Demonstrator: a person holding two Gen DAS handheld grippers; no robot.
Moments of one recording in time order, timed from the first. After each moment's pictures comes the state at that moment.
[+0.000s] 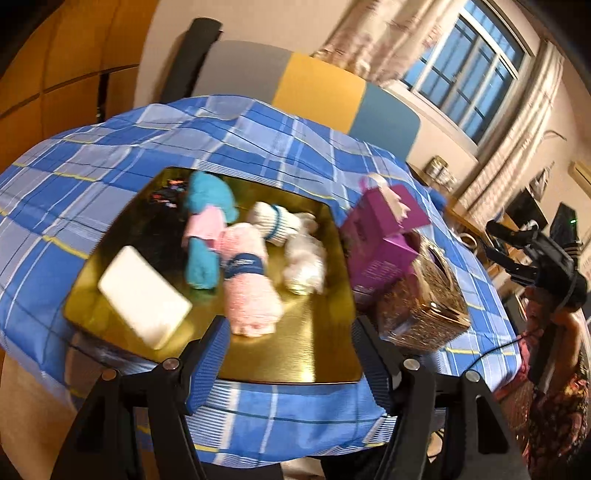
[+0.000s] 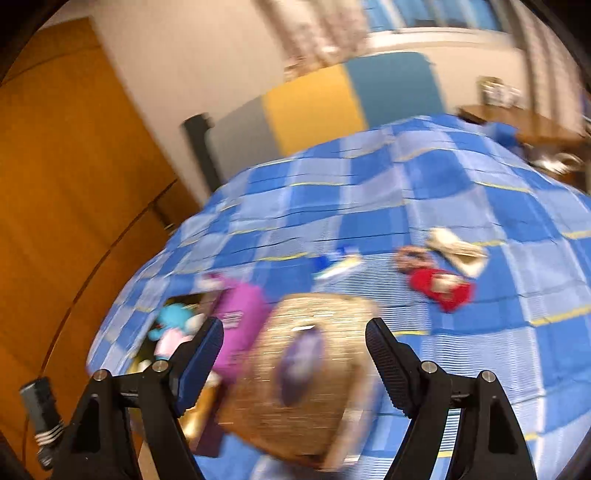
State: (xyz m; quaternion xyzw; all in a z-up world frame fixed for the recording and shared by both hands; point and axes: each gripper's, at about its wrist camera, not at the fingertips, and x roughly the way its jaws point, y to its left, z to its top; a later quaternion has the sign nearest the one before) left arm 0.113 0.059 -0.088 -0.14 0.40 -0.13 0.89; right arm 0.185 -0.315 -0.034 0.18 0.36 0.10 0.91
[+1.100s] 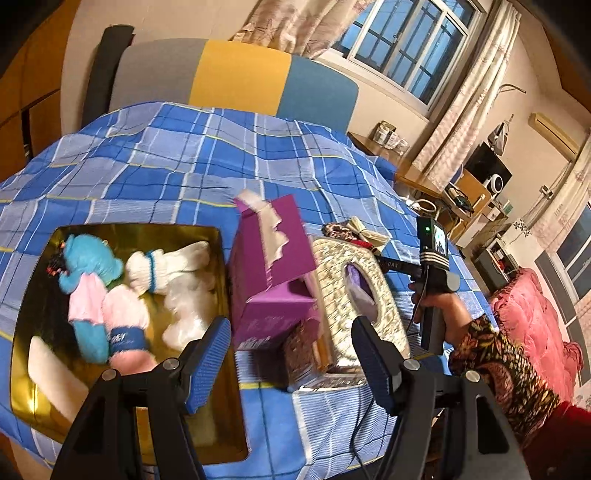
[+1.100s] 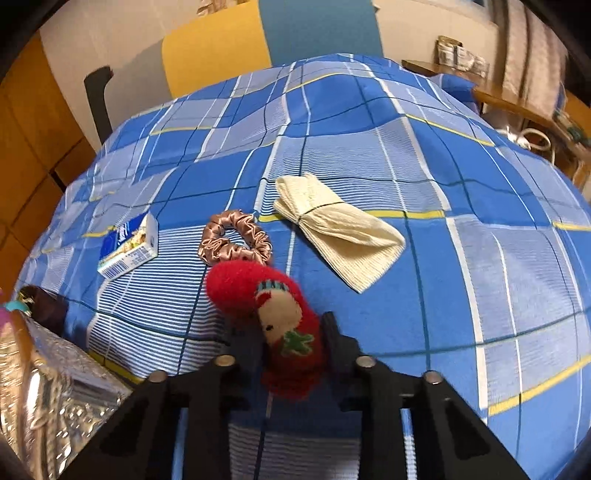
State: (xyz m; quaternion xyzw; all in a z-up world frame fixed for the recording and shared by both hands) left arm 0.178 -0.049 -0.042 -0.08 0.42 -0.23 0.87; right arm 0.318 -0.426 -0.175 0.11 0.46 0.00 0.88
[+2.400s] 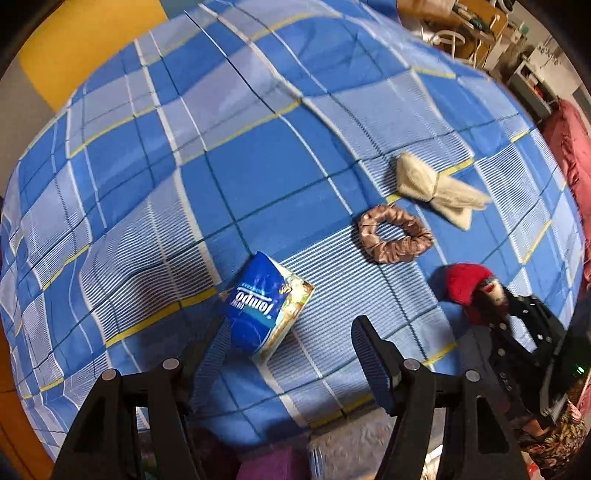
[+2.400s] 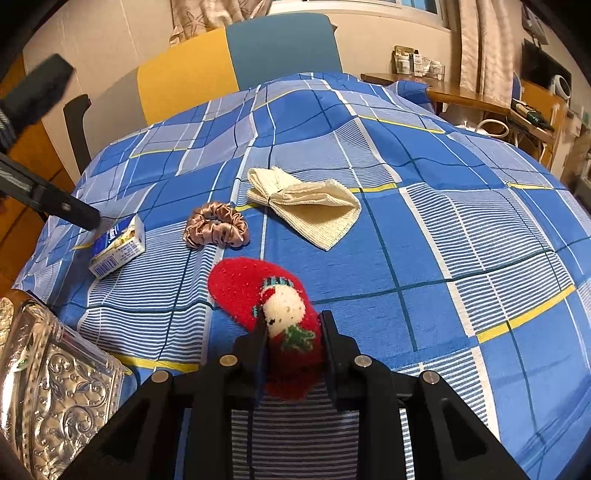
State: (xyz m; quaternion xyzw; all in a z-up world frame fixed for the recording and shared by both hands) left arm 0.450 -0.258 -0.122 0.23 0.61 -0.24 0.72; right arm 0.274 -0.421 -0.185 0.12 0.42 -0.07 0.90
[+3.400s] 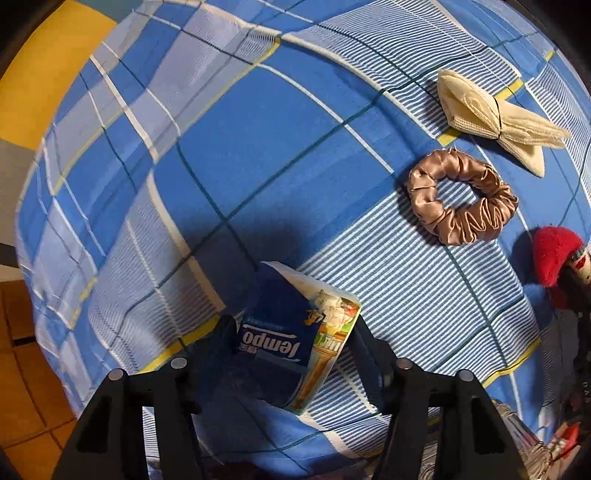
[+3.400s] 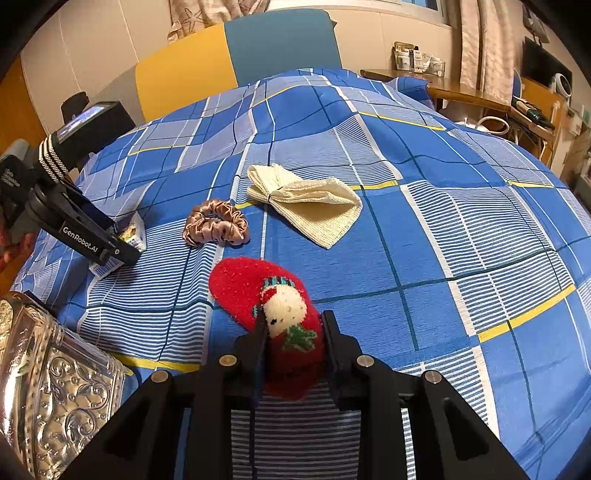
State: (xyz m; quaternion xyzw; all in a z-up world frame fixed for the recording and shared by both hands) left arm 0.465 -0.293 -0.181 0.39 0.60 -0.20 0.67; right arm 0.276 -0.422 -0.185 0.12 0.43 -0.07 0.89
